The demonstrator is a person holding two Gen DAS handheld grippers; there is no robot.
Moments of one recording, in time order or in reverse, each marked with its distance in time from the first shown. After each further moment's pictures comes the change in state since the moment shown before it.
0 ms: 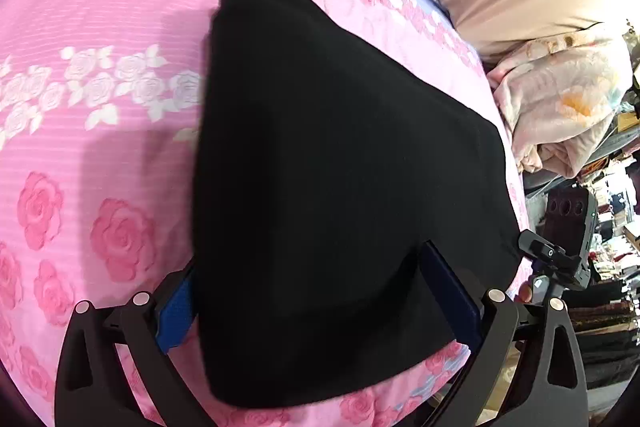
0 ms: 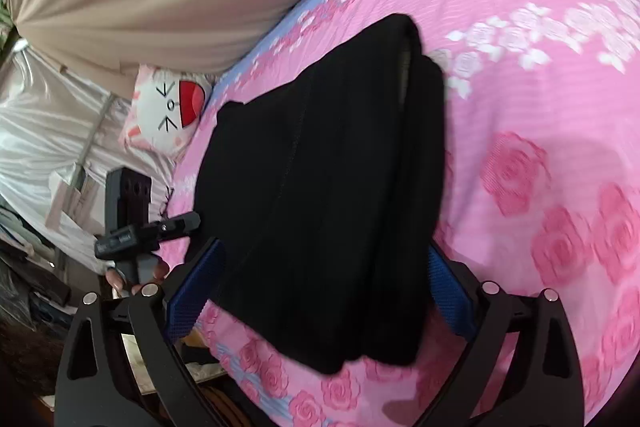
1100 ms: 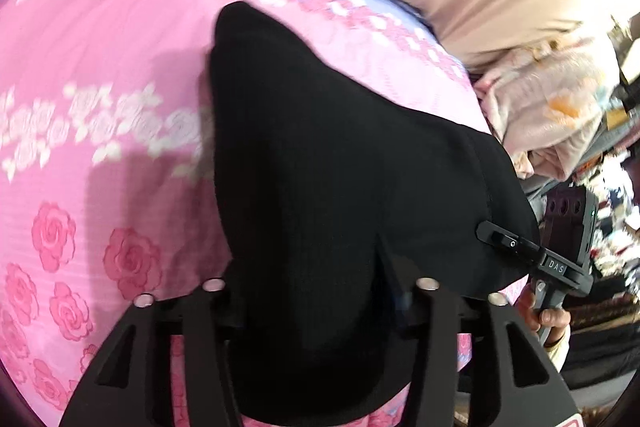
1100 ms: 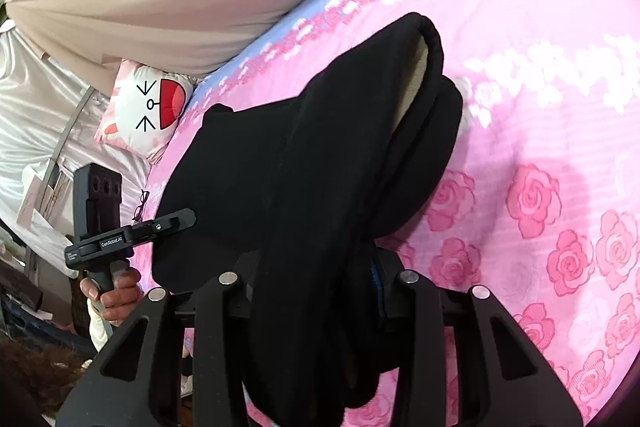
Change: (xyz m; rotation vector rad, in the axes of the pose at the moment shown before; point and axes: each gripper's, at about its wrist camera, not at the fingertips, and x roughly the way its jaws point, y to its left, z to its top) left arm -0.003 0.009 0.006 0.023 -0.068 -0.032; right arm 0.004 0.026 0.001 -0.018 -0.048 -0.112
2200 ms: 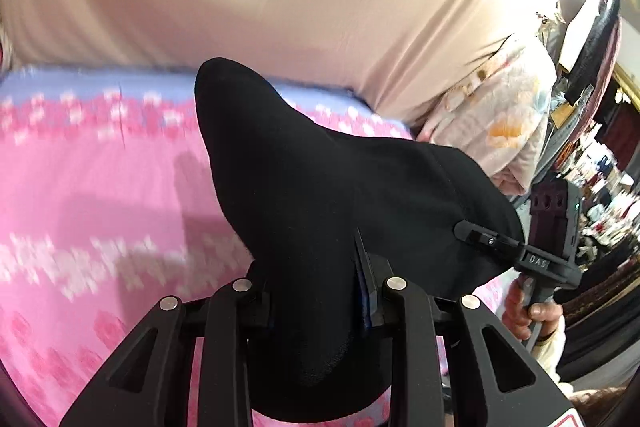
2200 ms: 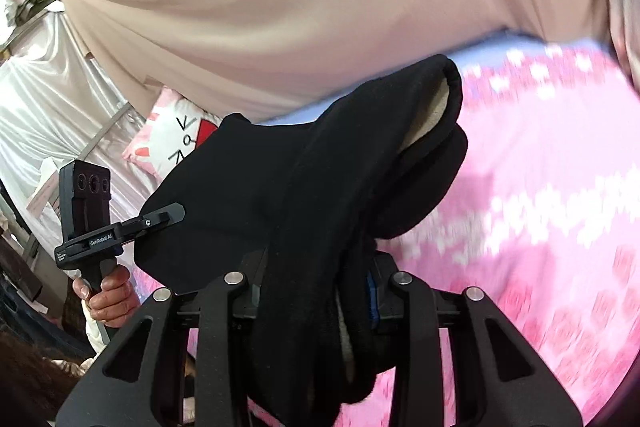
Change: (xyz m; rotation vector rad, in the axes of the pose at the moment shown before) left arm -0.101 -0.081 0.032 0.253 -0.287 -0.022; right arm -0.073 0.083 0.043 -0.191 -0.227 0.013
